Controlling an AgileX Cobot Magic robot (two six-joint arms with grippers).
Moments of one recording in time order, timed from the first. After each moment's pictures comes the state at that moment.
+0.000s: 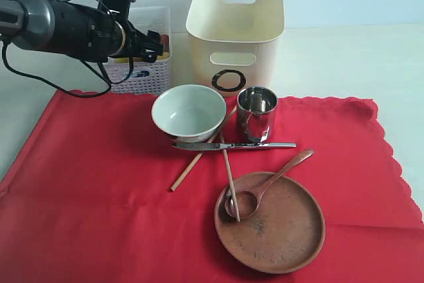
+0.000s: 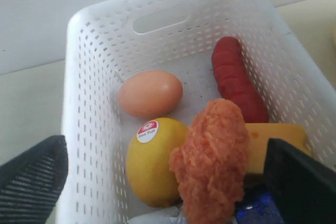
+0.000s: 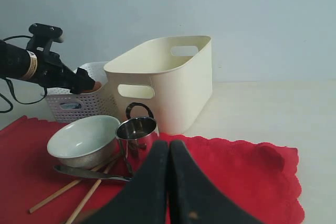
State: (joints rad) left arm -0.45 2.19 -1.43 1.58 0.37 -1.60; right arm 0.24 0.02 0.00 -0.05 0.18 0.22
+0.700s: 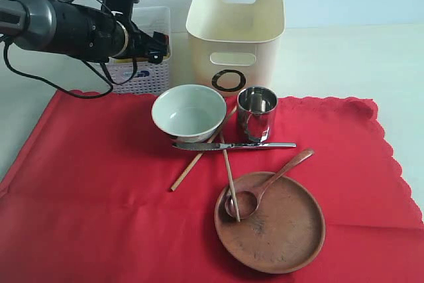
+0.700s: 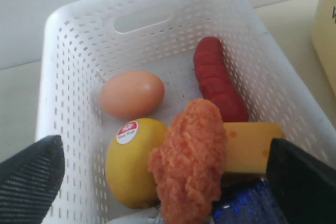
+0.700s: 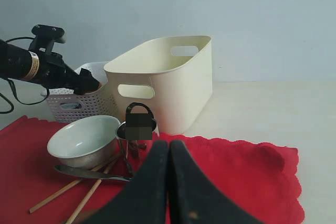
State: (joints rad) left arm -0.45 2.19 -1.44 1.58 0.33 -1.60; right arm 0.24 0.02 0.00 -0.05 0.18 0.22
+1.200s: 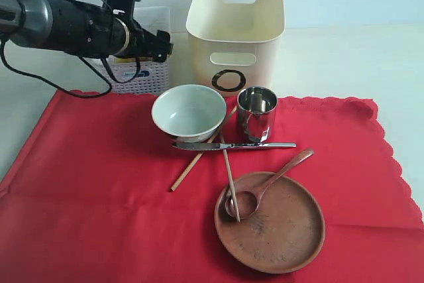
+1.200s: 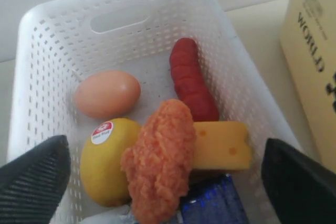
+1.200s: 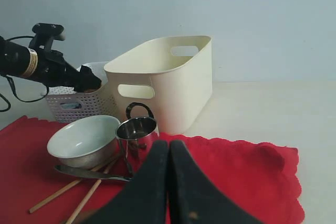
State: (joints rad) left arm -0.45 2.17 -1.44 1.49 0.26 -1.55; right arm 0.24 0.02 0.00 -0.05 0.18 0.22
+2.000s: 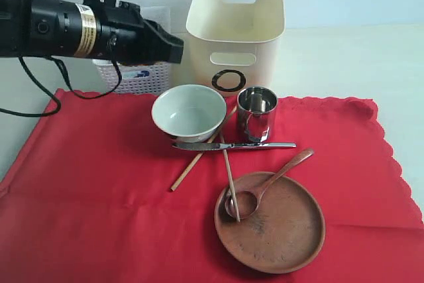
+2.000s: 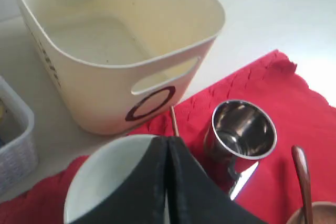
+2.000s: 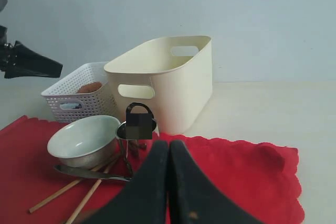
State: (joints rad) left arm -0.45 1.74 -1.04 1.53 -0.39 -1.52; right arm 0.24 0.02 0.00 -0.05 0.18 0.22
